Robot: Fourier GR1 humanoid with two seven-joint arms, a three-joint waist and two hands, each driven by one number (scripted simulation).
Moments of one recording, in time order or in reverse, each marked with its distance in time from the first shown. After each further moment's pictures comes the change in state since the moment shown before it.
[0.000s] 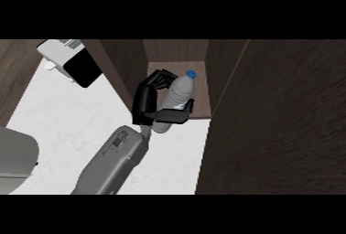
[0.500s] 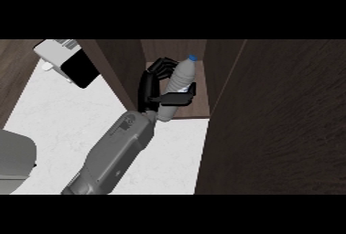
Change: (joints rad) left arm -0.172 0.000 -0.002 0.220 0.140 0.084 -0.005; right arm 0.033 -0.029 -0.025 -0.001 -0.022 0.005 -0.050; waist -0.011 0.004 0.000
